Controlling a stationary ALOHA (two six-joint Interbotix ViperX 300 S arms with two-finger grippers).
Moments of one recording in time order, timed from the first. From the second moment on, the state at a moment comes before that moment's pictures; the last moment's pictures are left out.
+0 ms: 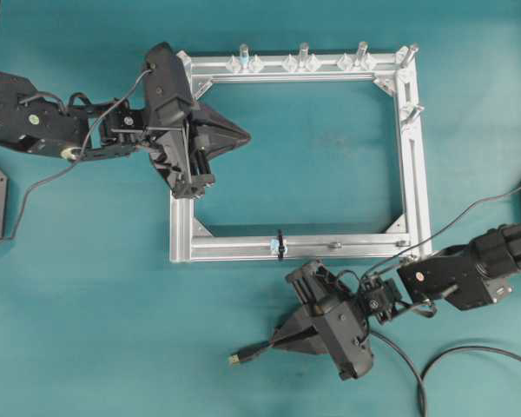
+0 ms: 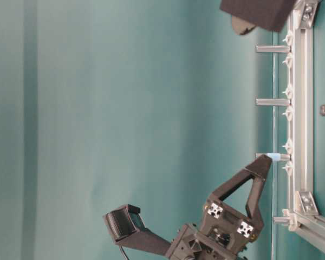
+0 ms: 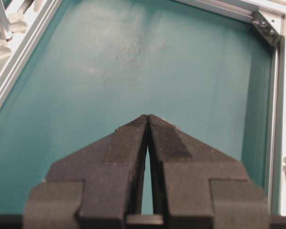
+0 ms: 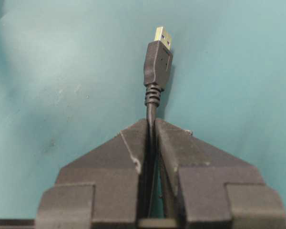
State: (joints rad) left arm 0.17 -0.01 0.82 -0.07 -0.36 -0.11; right arm 0.33 0.38 0.68 -0.11 -0.50 0.08
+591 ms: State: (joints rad) left arm 0.17 -0.01 0.82 -0.07 -0.36 -0.11; right arm 0.33 0.24 0.69 -0.11 -0.37 0.07
